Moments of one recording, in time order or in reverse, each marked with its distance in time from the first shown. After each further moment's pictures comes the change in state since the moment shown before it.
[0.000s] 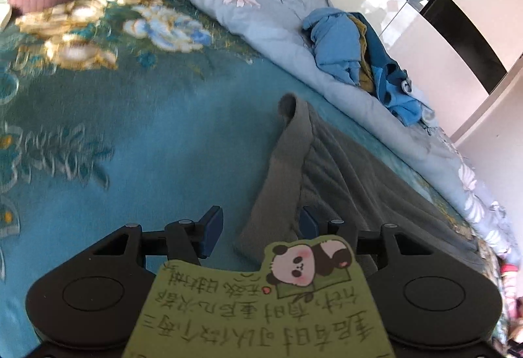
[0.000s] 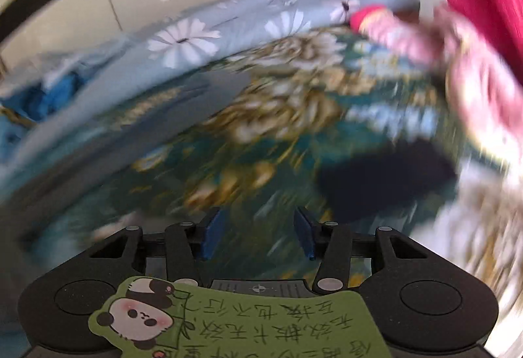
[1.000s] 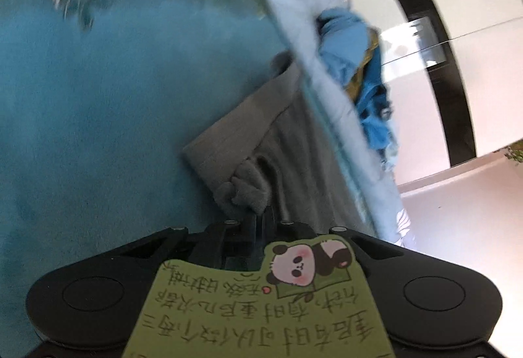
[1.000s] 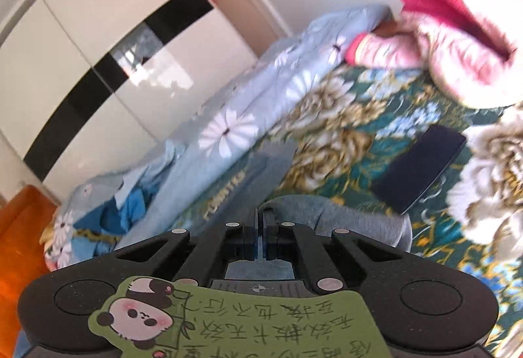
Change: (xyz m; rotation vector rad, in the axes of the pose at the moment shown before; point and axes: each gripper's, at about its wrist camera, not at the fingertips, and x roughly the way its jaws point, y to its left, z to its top) left arm -0.001 0.013 -0.032 -0.412 0.015 -0.235; right arm -0.107 0.018 -0.005 0.342 -0.284 0.169
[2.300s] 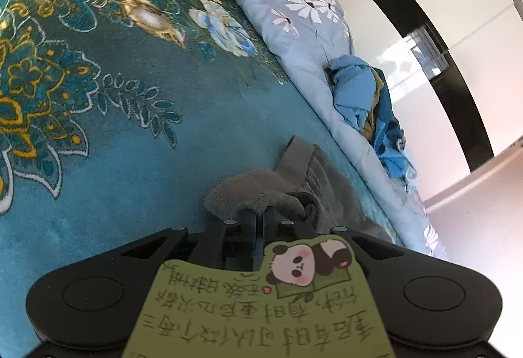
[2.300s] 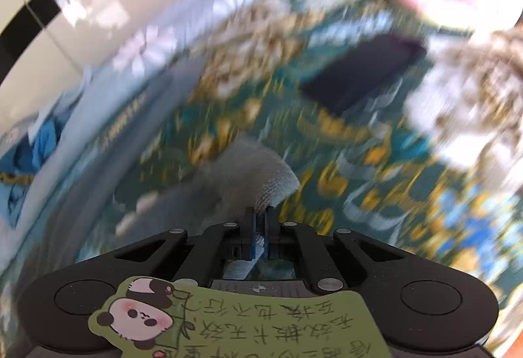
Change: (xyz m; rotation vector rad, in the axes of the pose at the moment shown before) left arm -0.061 0.033 0.026 0.159 -0.116 0.125; right arm 0.073 -0.050 -0.058 -0.050 0.188 -0.278
